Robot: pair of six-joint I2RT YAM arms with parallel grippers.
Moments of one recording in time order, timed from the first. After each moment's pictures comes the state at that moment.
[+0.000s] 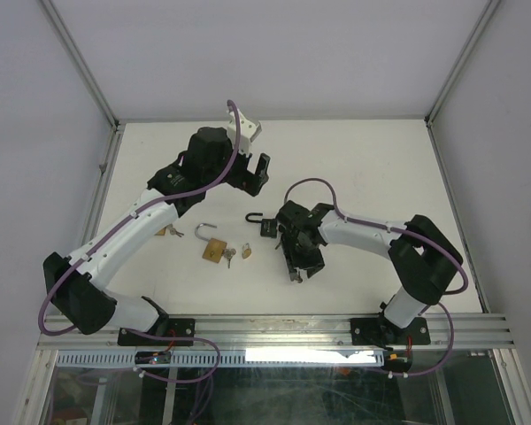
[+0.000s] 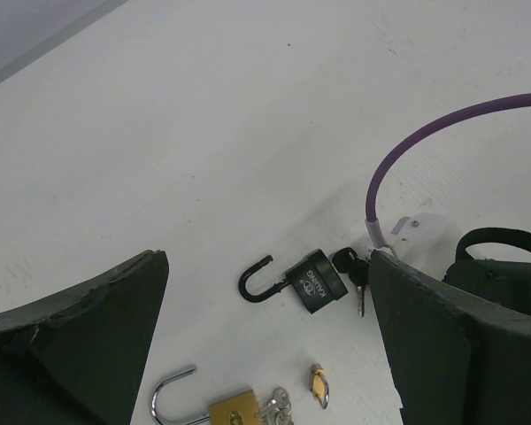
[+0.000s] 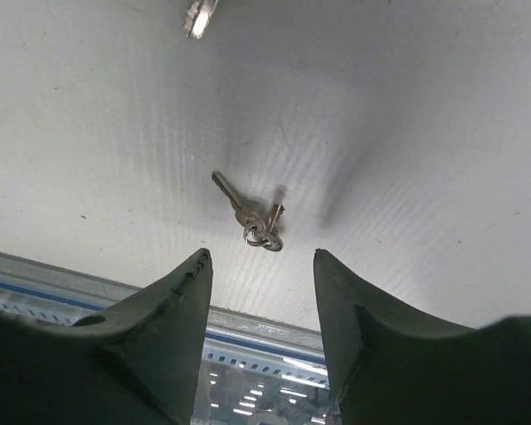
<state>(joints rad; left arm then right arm) -0.65 1.38 1.35 -0.41 0.03 0.00 0.88 1.64 1.02 -0.83 -0.11 0.61</state>
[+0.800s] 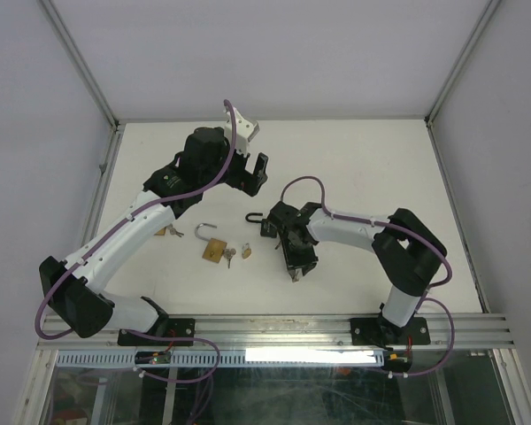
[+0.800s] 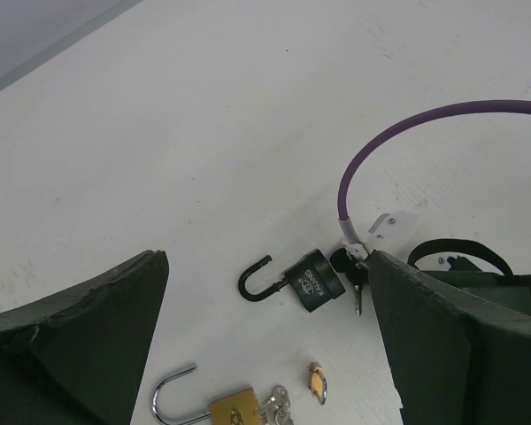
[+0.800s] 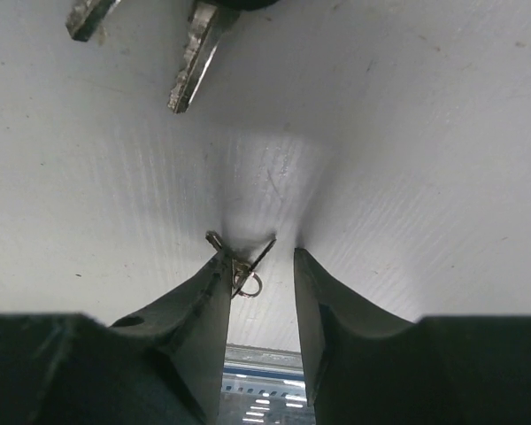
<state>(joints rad) -0.65 1.36 1.35 -0.42 0.03 0.00 0.90 1.74 1.08 -0.84 0.01 0.67</state>
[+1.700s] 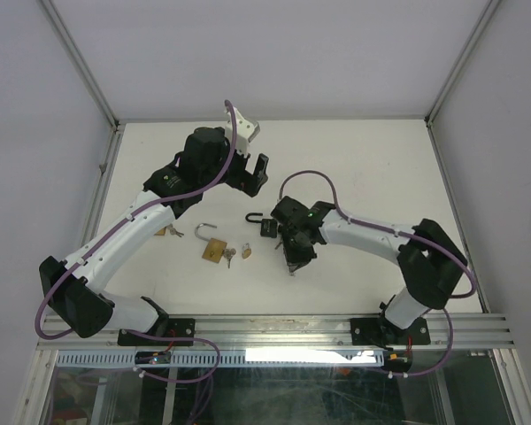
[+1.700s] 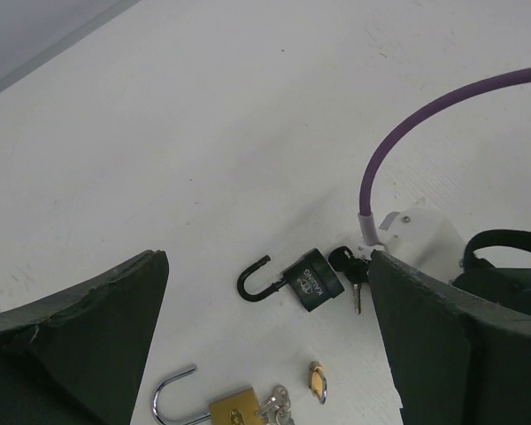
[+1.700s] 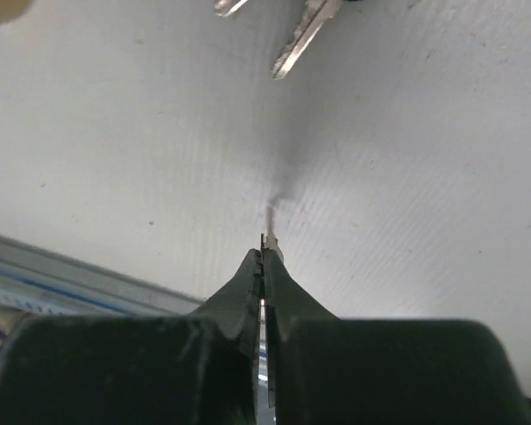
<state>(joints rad) -0.65 1.36 1.35 -0.42 0.04 0.00 0.91 1.65 1.07 -0.80 -0.06 0.66</state>
